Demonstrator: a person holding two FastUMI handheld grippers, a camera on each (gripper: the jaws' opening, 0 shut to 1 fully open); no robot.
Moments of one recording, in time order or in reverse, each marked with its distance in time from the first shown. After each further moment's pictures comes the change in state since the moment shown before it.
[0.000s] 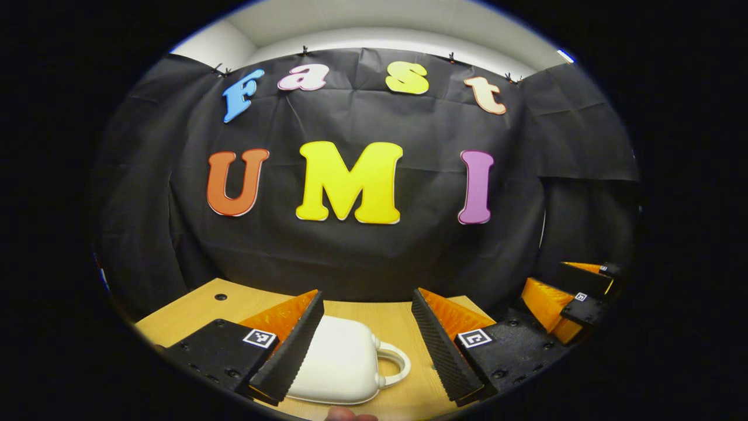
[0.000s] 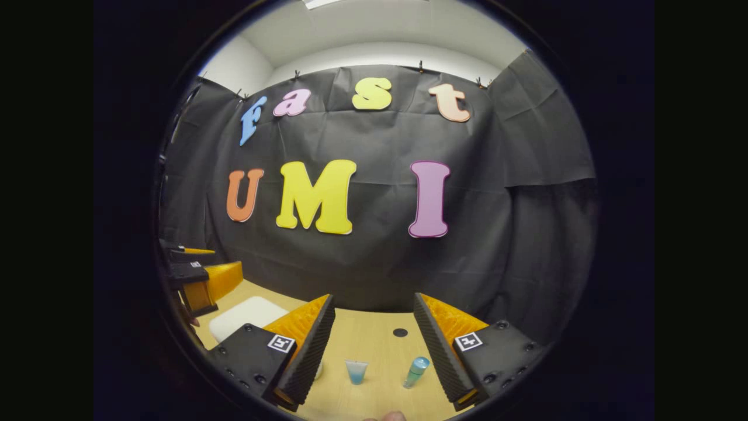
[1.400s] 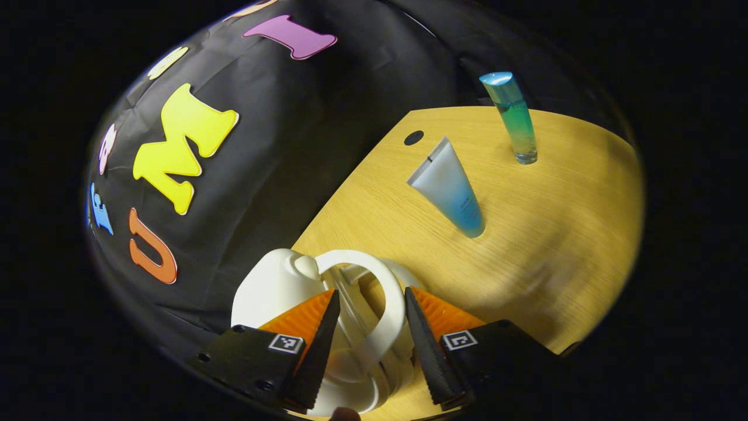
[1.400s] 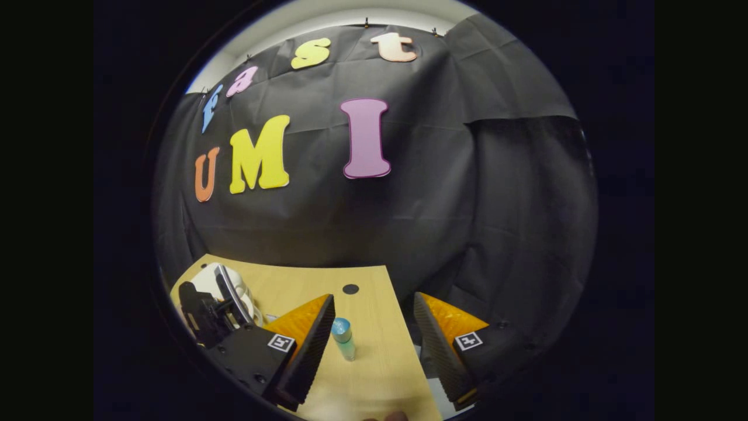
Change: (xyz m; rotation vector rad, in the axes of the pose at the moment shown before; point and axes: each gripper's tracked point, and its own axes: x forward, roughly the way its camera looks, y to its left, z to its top) left arm 0.093 -0.031 -0.232 0.860 0.531 -0.100; right arm 0.018 -0.153 -0.097 0.124 0.220 -0.131
